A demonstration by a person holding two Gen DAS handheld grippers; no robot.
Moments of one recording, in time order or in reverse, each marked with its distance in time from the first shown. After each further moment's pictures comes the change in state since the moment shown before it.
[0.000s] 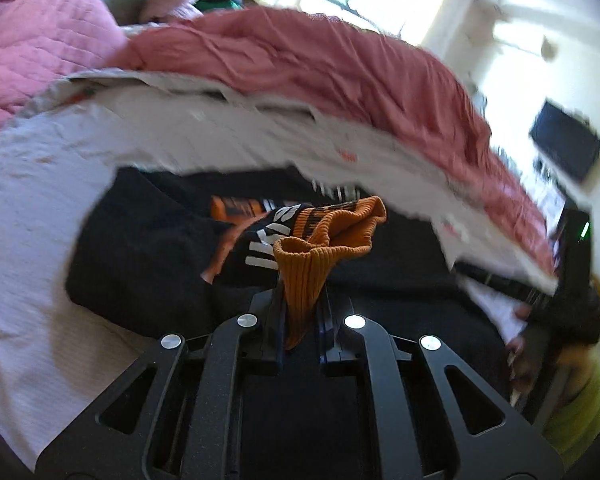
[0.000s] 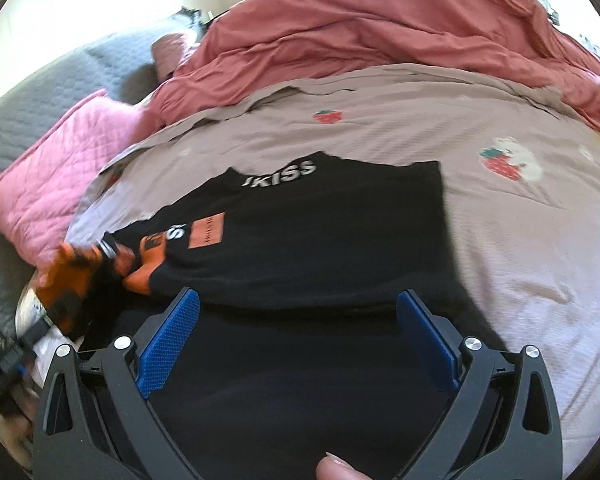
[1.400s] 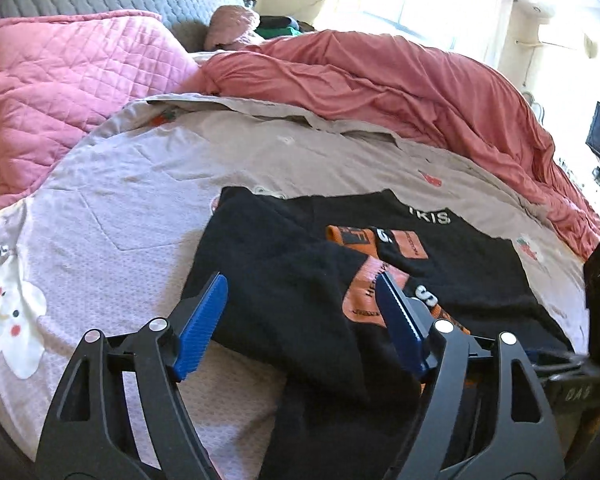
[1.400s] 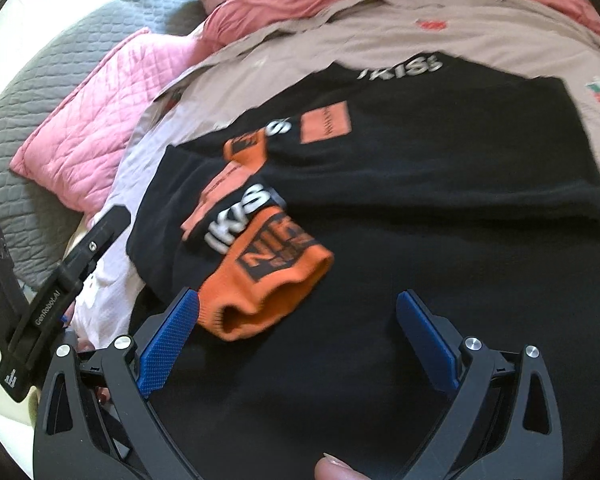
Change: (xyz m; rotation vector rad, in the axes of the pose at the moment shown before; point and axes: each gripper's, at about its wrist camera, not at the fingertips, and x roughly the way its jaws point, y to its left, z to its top) left arm -0.024 0.051 0.010 -0.029 -0.123 0.266; right arm 0.055 0.098 -0.044 -0.027 0.276 0.238
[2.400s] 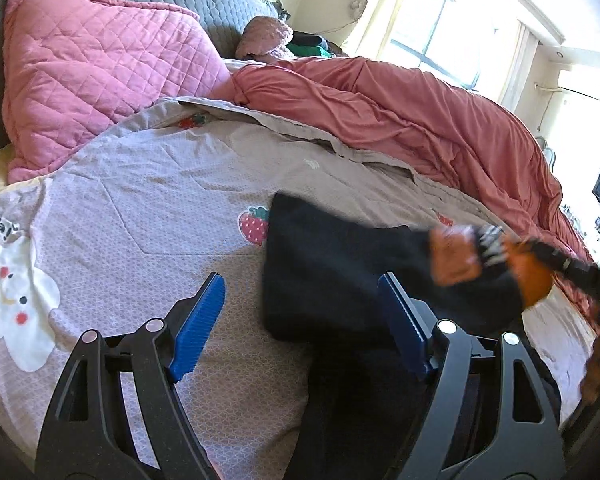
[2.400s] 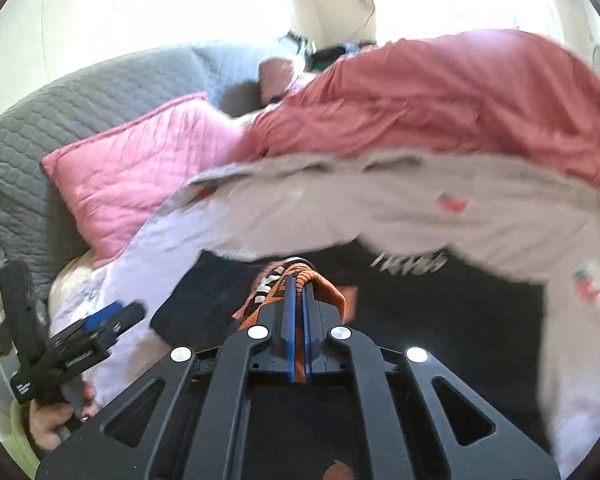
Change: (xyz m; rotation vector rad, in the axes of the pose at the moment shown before) left arm -0.008 0.027 0.005 -0.125 -0.061 0.006; right arm -0.090 0.013 0.069 -0.317 -0.430 -0.085
